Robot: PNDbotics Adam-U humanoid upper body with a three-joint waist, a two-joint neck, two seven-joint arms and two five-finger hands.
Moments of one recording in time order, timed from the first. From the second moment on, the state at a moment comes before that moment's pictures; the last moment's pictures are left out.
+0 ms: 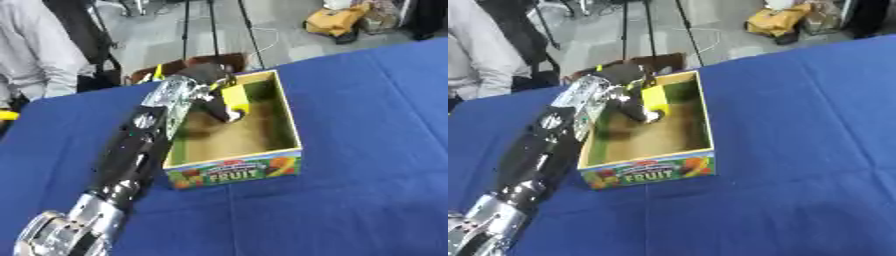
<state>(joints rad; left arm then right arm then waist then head) -1.08 0.26 0.01 -0.89 -1.34 -0.19 -0.45 -0.19 -0.29 -0.15 -1.98 0.13 -0.16 -0.04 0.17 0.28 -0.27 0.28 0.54</state>
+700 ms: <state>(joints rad) -1.07 0.24 0.00 -0.92 -1.46 -0.19 -0.61 -0.19 -0.29 -0.15 -1.98 0.13 -0.16 -0.04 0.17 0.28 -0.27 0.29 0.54</state>
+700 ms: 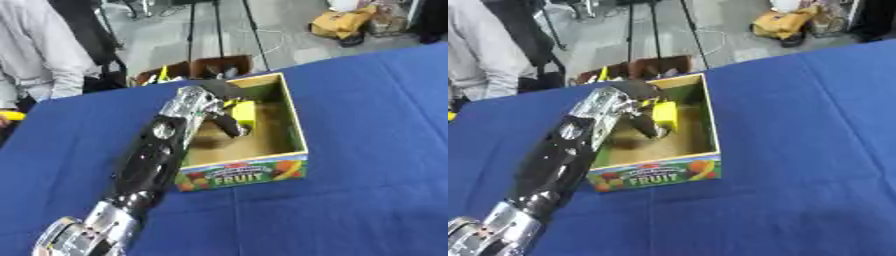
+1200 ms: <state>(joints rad) -1.07 0.29 0.01 -1.10 -1.41 -0.15 -0.48 -0.19 -0.28 -0.15 -1.98 0.13 -0.16 -0.04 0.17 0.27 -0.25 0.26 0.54</state>
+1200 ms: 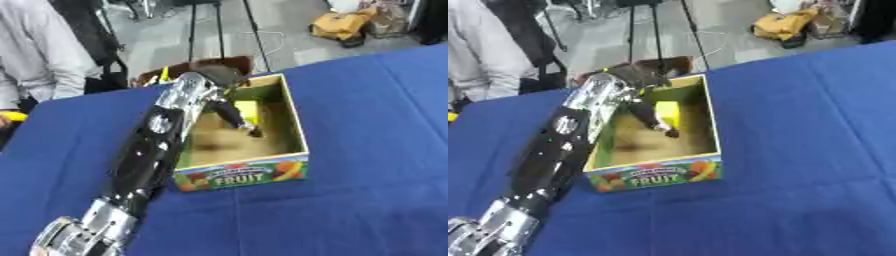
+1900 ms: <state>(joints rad) -1.02 0.46 0.07 -1.26 -0.92 -0.10 -0.19 -0.18 -0.28 -0.15 -1.98 0.13 -0.15 -0.06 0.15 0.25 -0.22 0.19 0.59</state>
